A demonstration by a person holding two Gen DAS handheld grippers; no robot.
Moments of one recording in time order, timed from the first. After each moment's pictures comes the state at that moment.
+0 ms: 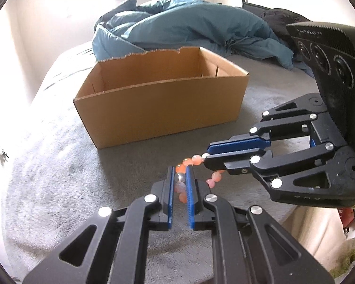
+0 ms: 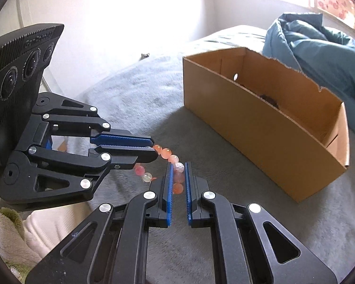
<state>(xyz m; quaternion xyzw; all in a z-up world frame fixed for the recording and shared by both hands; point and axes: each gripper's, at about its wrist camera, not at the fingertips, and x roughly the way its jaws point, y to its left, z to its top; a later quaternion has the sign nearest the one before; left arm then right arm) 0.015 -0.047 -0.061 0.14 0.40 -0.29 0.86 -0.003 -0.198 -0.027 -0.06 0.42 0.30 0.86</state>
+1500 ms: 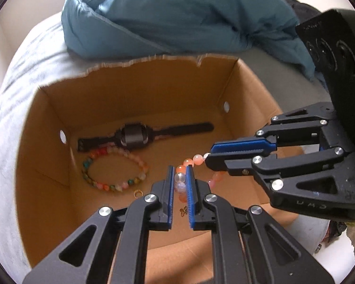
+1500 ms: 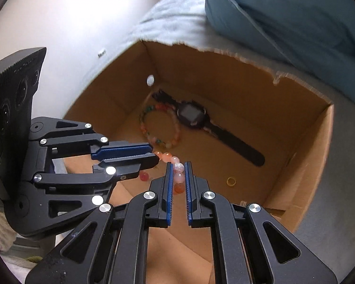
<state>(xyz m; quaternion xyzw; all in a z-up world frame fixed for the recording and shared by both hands) 0.253 -0.153 -0.078 0.11 0.54 -0.29 0.78 0.225 -0.285 -0.062 0.05 0.58 0.24 0.78</state>
